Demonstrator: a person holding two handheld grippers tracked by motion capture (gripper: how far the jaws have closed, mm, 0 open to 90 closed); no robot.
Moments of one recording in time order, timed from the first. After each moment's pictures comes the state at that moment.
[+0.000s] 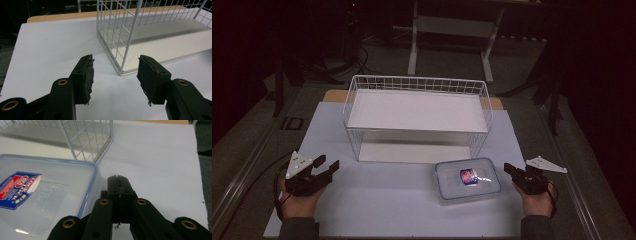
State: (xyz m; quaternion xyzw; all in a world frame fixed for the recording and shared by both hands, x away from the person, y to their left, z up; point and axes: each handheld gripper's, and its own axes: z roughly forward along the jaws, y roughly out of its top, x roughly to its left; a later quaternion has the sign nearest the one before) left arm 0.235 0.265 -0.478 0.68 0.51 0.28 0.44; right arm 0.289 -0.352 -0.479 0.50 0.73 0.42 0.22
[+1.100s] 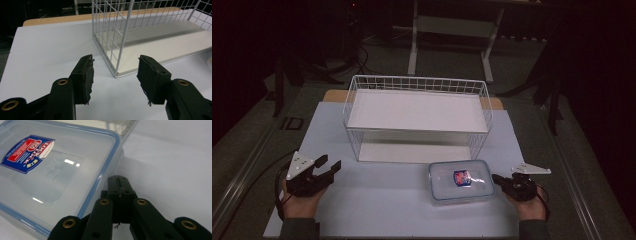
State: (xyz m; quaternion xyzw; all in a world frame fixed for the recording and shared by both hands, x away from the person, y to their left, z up) left arm 0.233 0.260 -0.475 0.69 0.50 0.28 0.44; right arm 0.279 -0.328 -0.492 0.46 0.79 0.38 0.15
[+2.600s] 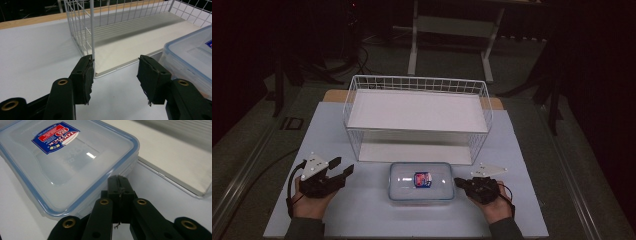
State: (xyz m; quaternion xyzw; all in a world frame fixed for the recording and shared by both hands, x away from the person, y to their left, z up) left arm 0.235 0.234 -0.474 0.72 0.46 0.25 0.45; right arm 0.273 -0.227 -0.491 0.35 0.84 0.40 0.11
